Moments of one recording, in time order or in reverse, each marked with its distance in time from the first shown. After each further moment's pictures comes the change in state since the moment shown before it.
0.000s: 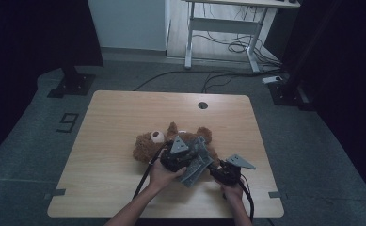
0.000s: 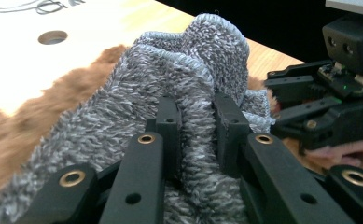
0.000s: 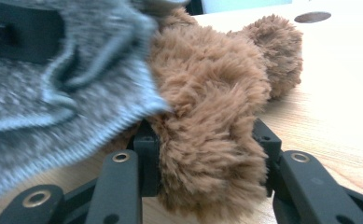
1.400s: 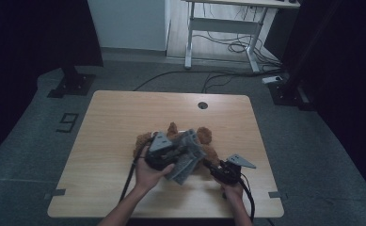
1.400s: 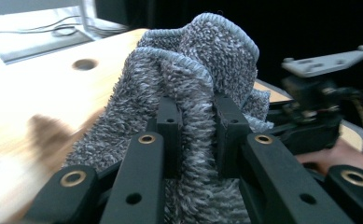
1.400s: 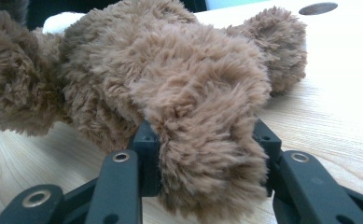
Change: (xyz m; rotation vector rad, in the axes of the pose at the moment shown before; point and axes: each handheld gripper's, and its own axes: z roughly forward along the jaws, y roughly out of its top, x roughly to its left) left arm 0.000 0.021 -0.048 -0.096 -0.015 -0.032; right arm -0.004 -0.001 0.002 0.008 0.023 0.033
